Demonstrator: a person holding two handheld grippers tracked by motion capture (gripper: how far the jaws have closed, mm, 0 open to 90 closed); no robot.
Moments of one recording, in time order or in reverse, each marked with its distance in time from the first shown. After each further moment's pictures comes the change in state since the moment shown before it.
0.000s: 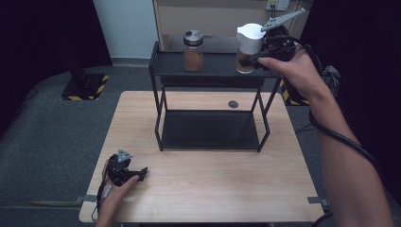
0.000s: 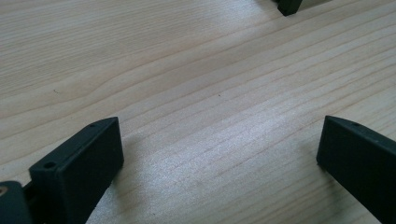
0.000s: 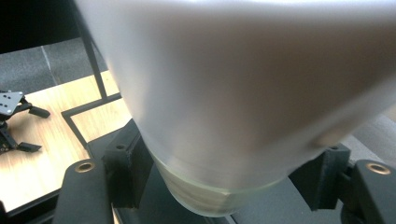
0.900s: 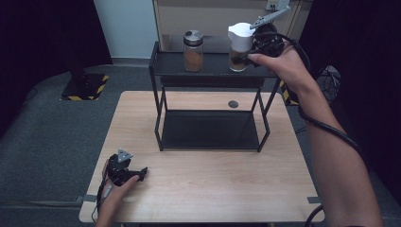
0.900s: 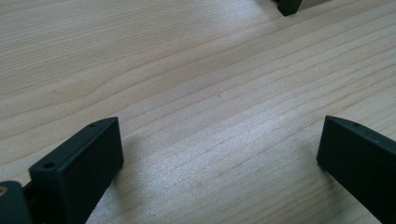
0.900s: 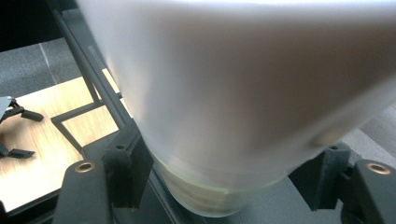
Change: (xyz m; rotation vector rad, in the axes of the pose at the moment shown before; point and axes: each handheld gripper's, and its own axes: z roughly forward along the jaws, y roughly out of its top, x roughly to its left) left arm 0.000 0.000 0.000 0.000 -0.001 0.001; right arm -0.008 0.013 0.029 0.031 0.008 0.023
